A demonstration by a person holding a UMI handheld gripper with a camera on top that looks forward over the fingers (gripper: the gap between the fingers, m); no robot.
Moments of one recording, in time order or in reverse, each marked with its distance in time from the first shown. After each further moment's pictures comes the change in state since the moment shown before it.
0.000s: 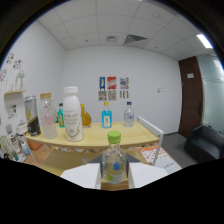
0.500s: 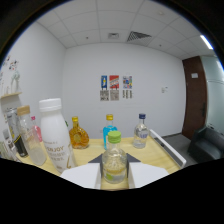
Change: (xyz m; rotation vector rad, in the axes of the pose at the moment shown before) arm -0.014 -0.045 0.102 -0.018 -0.024 -0.001
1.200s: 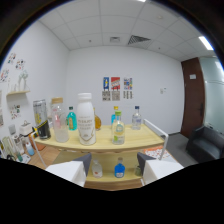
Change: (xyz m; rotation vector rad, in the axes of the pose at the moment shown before) arm -0.020 0.032 -0.122 0.012 -0.006 -0.003
